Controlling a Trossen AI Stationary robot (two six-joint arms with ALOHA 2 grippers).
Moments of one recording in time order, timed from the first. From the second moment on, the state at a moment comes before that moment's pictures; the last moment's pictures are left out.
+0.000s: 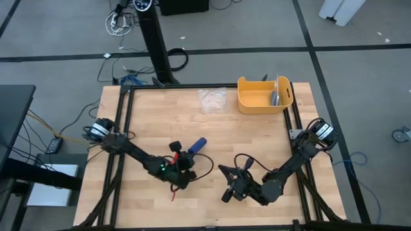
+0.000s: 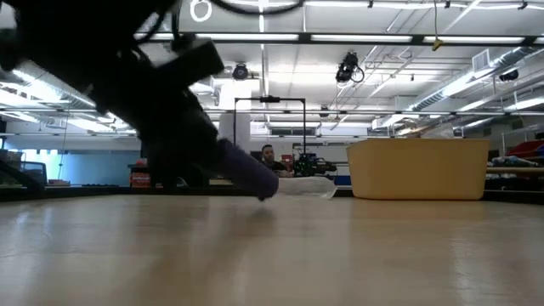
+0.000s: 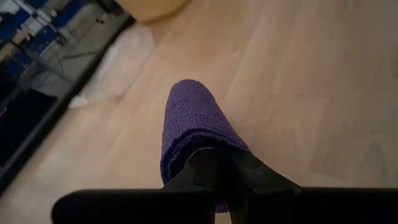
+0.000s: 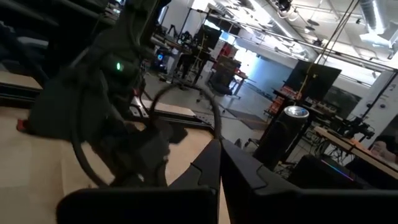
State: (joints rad) left arm -0.47 1.84 0.88 -0.03 -1.01 -0.40; right arm 0.75 1.84 1.03 1.03 1.37 -0.60
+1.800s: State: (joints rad) left arm -0.54 1.88 1.03 -0.79 -0.63 -0.77; right arm 0.74 1.85 1.03 0.98 1.42 -0.59
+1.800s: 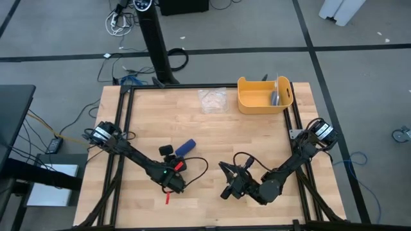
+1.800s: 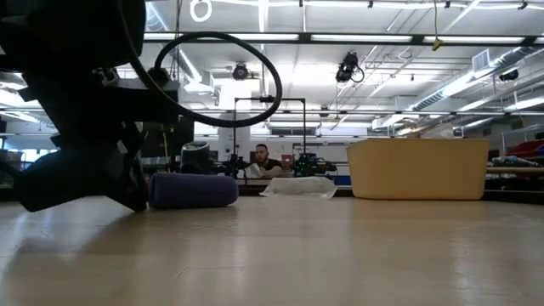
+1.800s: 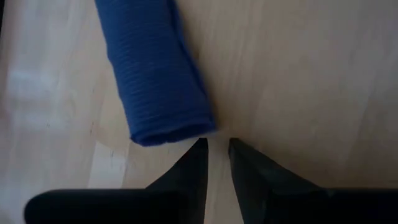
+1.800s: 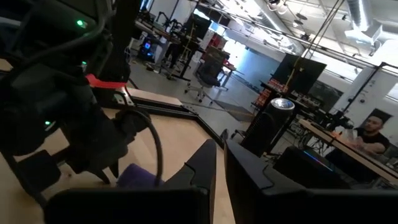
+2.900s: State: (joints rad) left arm -0.90 1.70 1.08 -1.11 -1.15 -1.31; right arm 0.25 1.69 0.80 0.37 0.81 0.36
